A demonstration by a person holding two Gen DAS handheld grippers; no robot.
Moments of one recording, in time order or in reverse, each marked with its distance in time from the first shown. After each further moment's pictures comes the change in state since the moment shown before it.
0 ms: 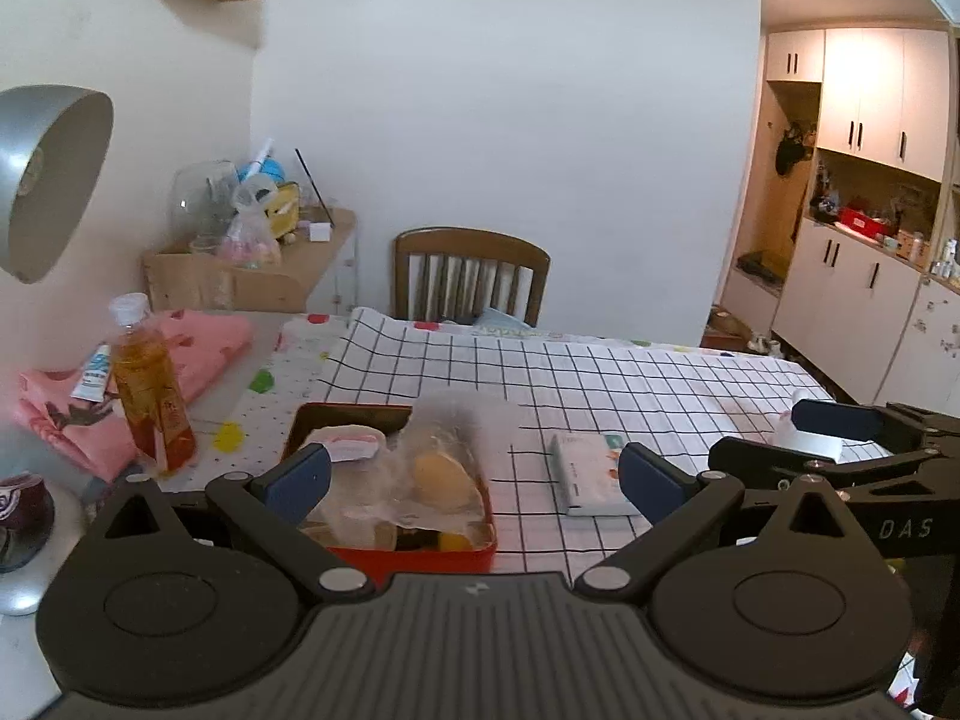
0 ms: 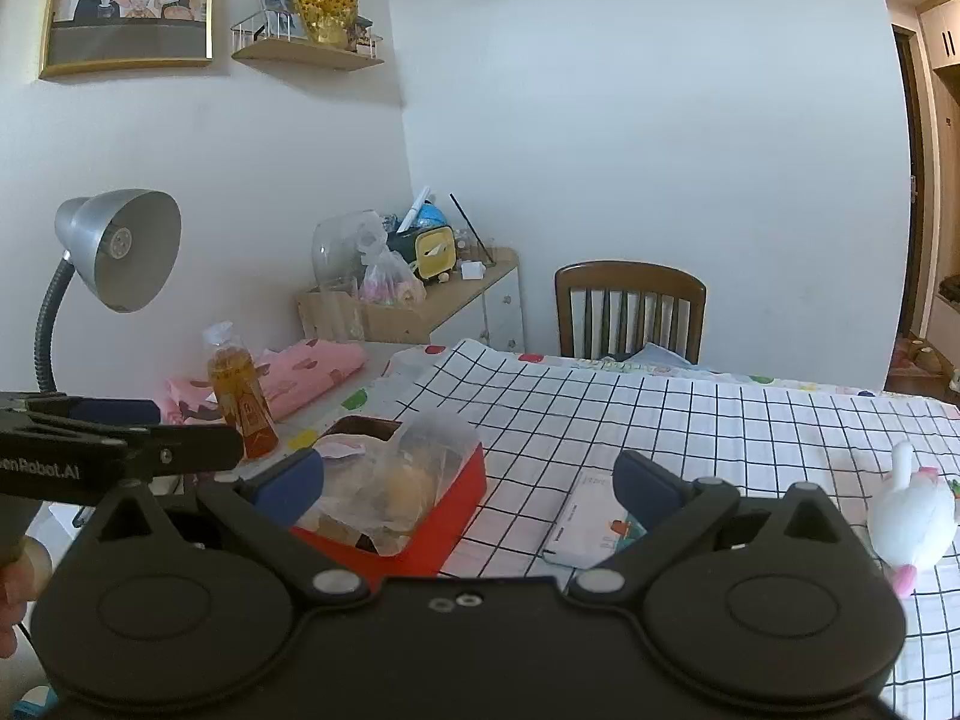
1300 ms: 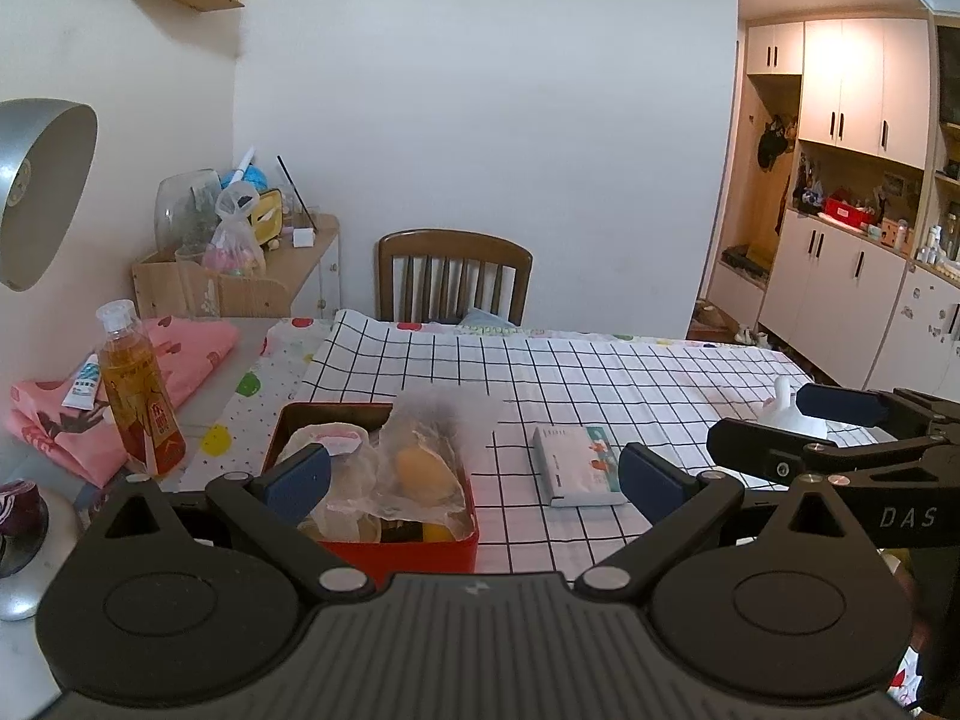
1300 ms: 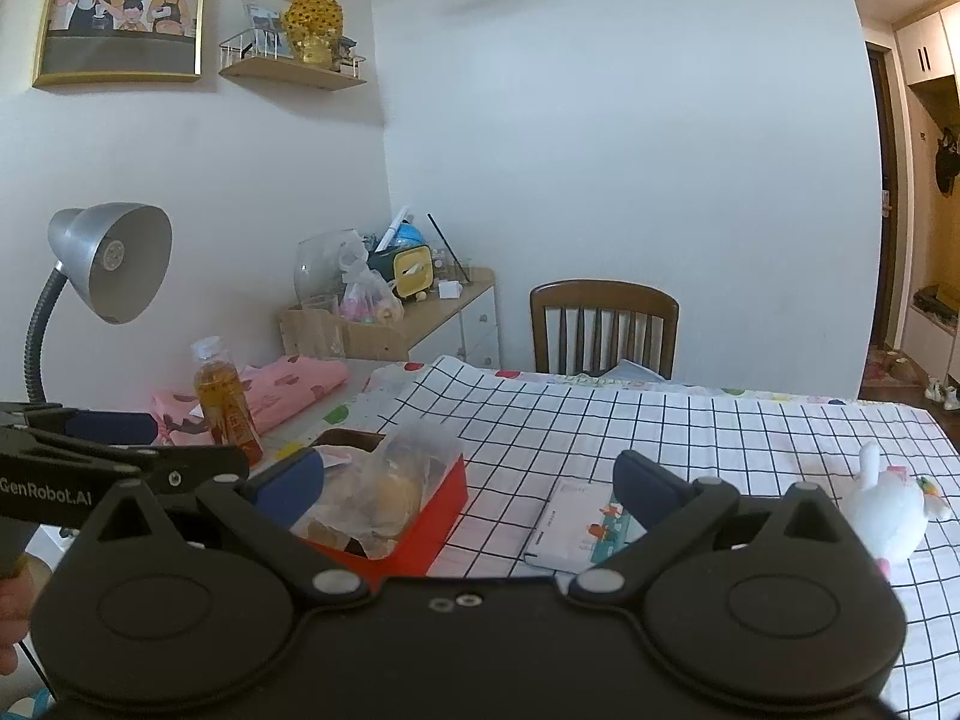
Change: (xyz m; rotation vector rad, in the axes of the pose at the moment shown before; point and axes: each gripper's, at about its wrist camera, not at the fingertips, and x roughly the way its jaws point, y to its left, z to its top) left arm -0.007 -0.008 -0.006 0.031 -0.001 -0.028; right arm -0.021 0.008 -0.008 0.005 -0.042 -0.059
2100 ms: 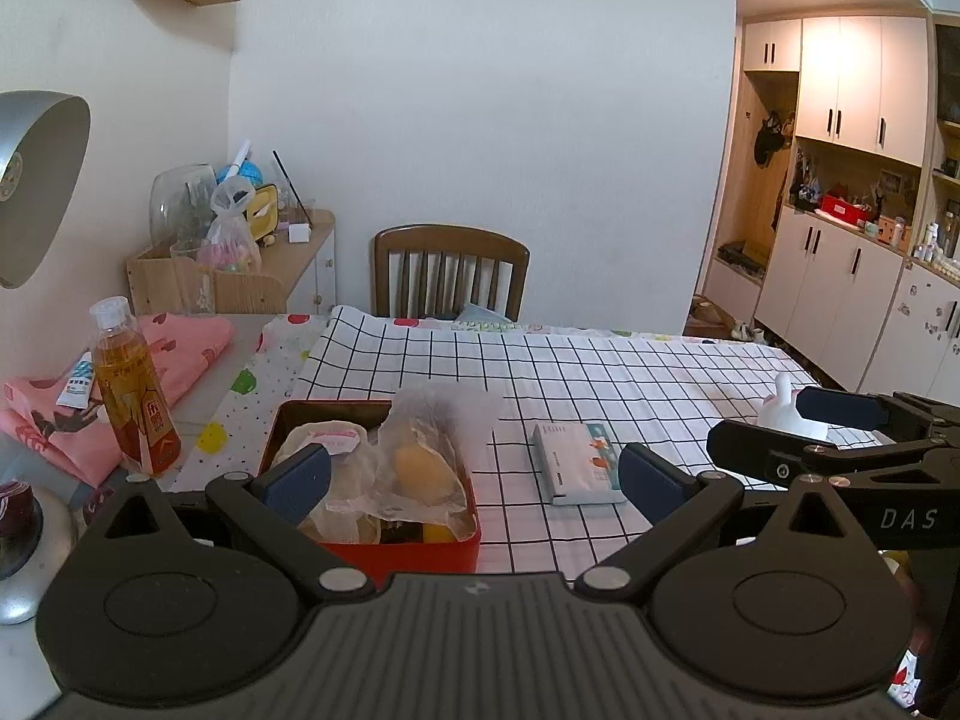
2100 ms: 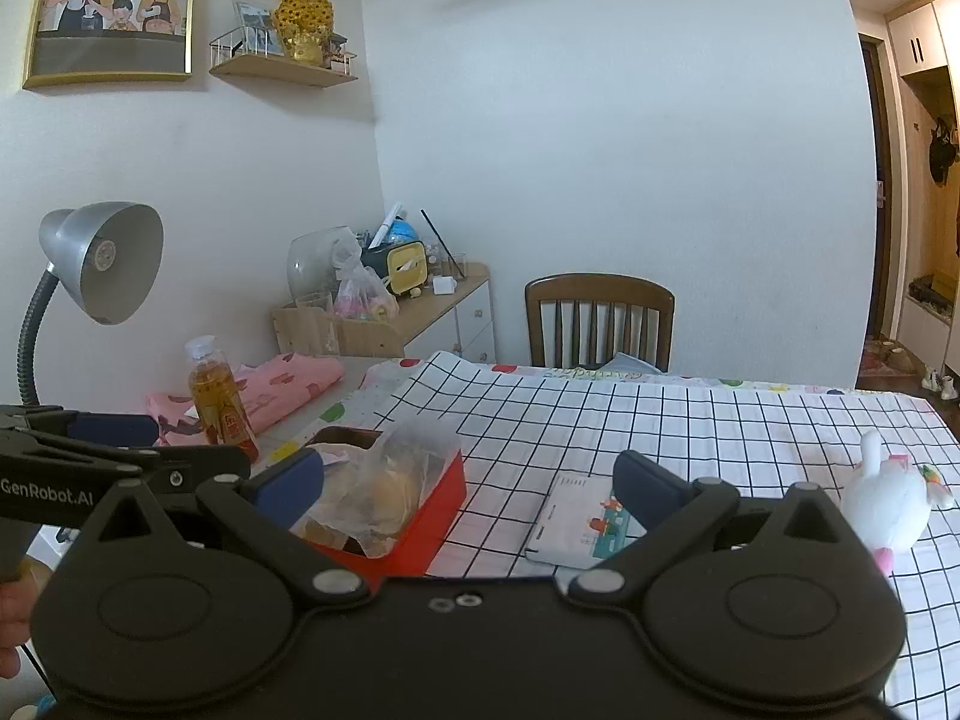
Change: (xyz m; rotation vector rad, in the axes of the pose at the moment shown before) left arm 0.002 0.003 -0.001 0.000 0.008 -0.011; right arm 0.003 0.003 -0.002 0.018 0.008 -0.012
